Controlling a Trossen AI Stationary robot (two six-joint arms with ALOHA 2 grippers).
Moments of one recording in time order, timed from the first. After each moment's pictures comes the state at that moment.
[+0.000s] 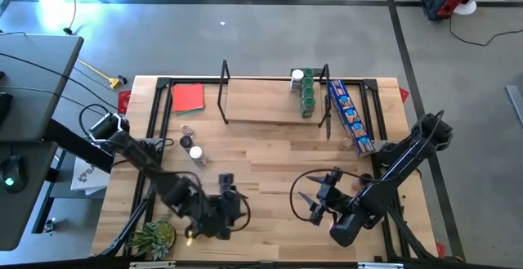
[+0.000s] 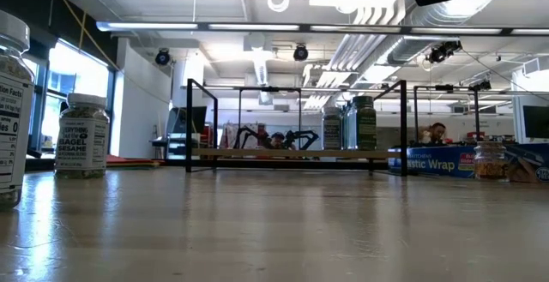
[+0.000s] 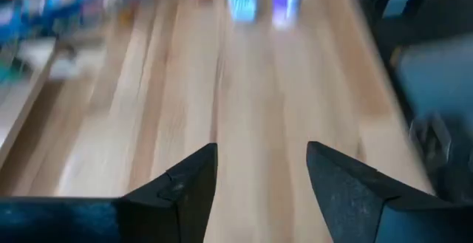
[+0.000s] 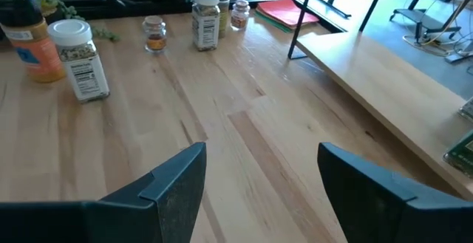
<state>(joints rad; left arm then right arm) -0.68 1.64 1.32 -0.54 -0.58 -0.36 0.81 1.60 1.10 -0.63 1.08 0.94</state>
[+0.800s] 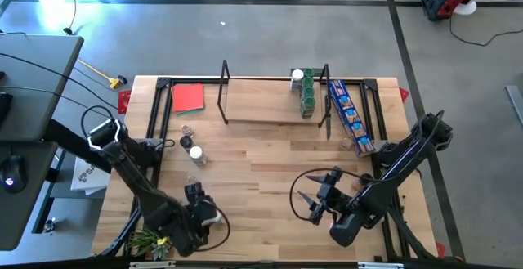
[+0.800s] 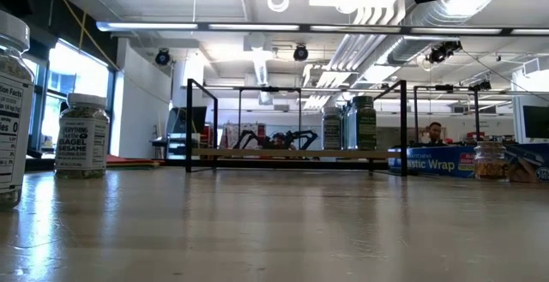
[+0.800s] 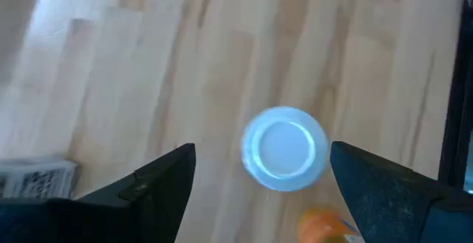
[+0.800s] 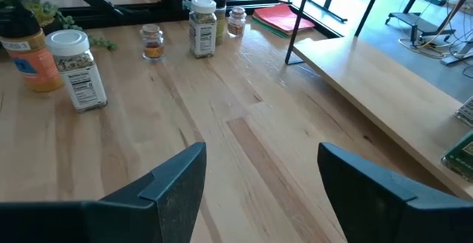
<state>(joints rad) -0.86 1.69 1.35 -1.05 -0.48 -0.99 0.81 1.60 1.10 -0.62 1.10 0.94</state>
